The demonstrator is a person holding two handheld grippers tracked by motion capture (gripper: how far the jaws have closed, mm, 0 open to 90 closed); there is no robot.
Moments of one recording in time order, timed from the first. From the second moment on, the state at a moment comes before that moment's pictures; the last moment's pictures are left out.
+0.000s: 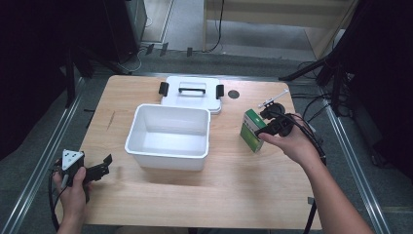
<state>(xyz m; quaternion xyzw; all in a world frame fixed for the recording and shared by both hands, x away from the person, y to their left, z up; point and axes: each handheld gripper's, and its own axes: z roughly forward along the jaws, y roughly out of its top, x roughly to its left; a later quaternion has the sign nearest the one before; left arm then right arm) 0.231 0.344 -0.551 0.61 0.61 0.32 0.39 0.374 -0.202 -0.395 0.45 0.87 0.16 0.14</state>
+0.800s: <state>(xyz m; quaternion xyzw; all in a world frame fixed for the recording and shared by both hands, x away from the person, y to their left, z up) 0.231 0.344 -0.551 0.61 0.61 0.32 0.40 0.390 -0.179 -0.408 0.44 0.88 0.11 0.13</state>
